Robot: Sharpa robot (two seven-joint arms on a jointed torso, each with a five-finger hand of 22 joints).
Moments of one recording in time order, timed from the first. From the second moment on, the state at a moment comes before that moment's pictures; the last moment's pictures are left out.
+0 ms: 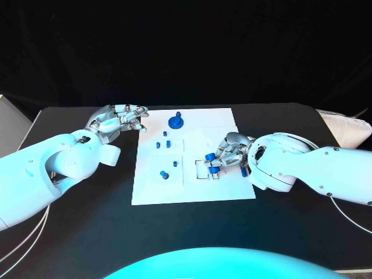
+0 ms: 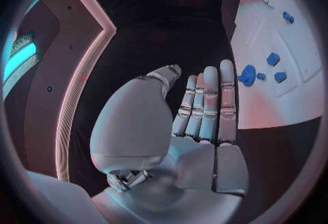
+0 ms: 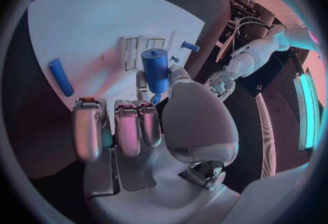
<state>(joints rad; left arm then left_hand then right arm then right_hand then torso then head) 0.87 -0.89 0.34 1.48 -0.26 -0.16 0.20 1.39 -0.18 0.40 0.20 0.26 0.89 0.19 0.24 0.37 0.87 0.13 0.51 0.14 0.93 0.07 1.07 0.38 0.18 0.93 0.17 0.67 0.59 1.21 -0.85 -0.17 1.73 -1.07 -0.29 -0.56 1.21 -0.07 -0.05 0.29 0.48 1.03 0.08 0.35 0.53 1.46 0.00 1.57 1.31 1.47 -0.06 1.57 1.31 0.04 1.47 0.04 1.44 1.31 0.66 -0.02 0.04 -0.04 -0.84</state>
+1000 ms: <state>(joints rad) 0.87 -0.89 0.34 1.48 -0.25 -0.16 0.19 1.39 -0.18 0.40 0.21 0.26 0.89 0.19 0.24 0.37 0.87 0.13 0.51 0.14 0.93 0.07 1.07 0.38 0.18 0.93 0.17 0.67 0.59 1.21 -0.77 -0.17 1.65 -1.13 -0.20 -0.58 1.10 -0.08 -0.08 0.30 0.26 1.04 0.07 0.37 0.55 1.46 0.00 1.56 1.31 1.47 -0.06 1.57 1.31 0.04 1.47 0.04 1.43 1.31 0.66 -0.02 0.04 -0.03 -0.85</state>
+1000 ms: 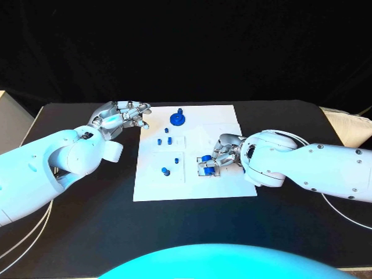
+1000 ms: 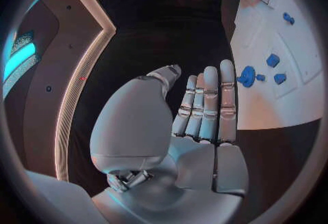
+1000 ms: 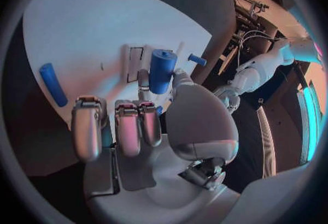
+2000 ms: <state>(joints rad) 0.87 -0.89 0.34 1.49 -0.25 -0.16 0.19 1.39 -0.18 0.39 0.21 0.26 0.89 0.19 0.24 0.37 0.87 0.14 0.51 0.13 0.93 0.07 1.07 0.38 0.18 0.93 0.17 0.66 0.59 1.19 -0.79 -0.17 1.69 -1.17 -0.24 -0.58 1.05 -0.12 -0.12 0.30 0.10 1.03 0.07 0.41 0.57 1.46 0.00 1.54 1.31 1.47 -0.06 1.57 1.31 0.04 1.47 0.04 1.44 1.31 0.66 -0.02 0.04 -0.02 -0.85</state>
